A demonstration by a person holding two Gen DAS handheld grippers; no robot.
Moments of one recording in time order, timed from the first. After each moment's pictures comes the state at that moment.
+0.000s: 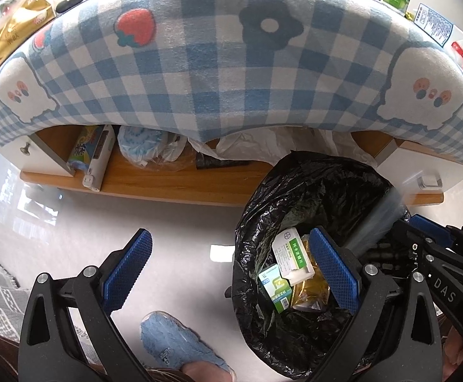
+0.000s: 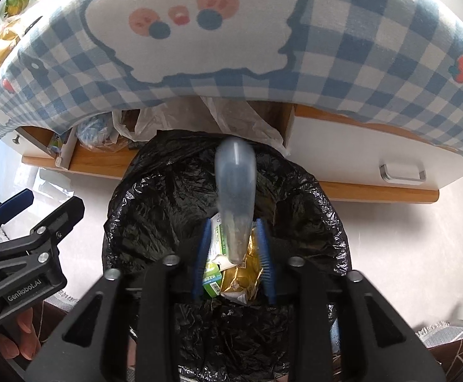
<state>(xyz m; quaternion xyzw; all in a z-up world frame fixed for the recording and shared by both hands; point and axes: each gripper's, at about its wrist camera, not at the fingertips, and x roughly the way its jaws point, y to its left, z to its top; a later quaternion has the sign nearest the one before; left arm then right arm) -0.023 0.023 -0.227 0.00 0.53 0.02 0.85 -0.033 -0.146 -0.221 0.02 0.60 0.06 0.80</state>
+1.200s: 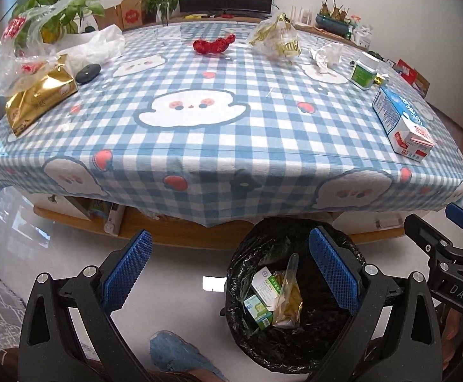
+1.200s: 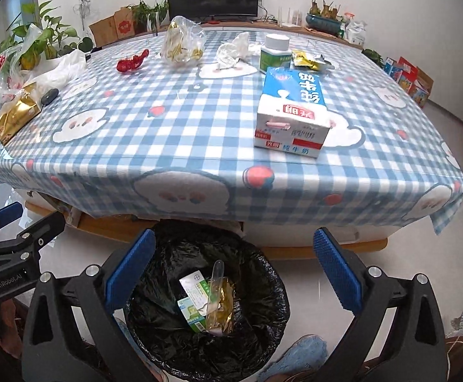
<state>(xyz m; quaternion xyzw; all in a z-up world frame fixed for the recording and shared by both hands) -0.025 0.025 -0.096 -0.01 0.46 -0.01 0.89 -0.037 -0.176 -0.079 0.00 0.48 0.01 0.87</state>
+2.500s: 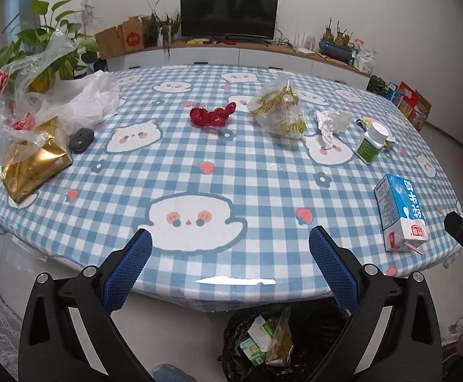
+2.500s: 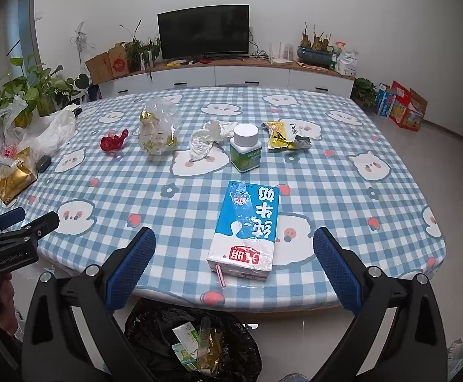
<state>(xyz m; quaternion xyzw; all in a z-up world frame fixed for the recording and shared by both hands) 0.069 0.024 -0.025 -0.01 0.42 -0.01 0.91 0.042 -0.226 0.002 0.02 0.43 0.01 0.90</state>
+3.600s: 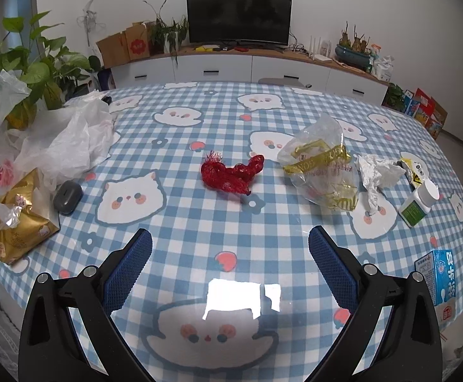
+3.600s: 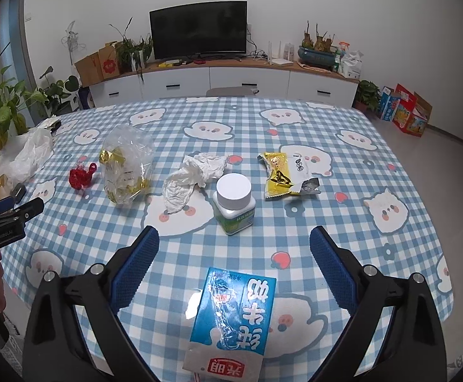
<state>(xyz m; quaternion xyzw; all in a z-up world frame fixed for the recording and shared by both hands) 0.194 0.042 -0.025 0.00 0.42 0.02 0.91 0.157 -0.238 -0.010 0.01 0.43 0.01 0.90</state>
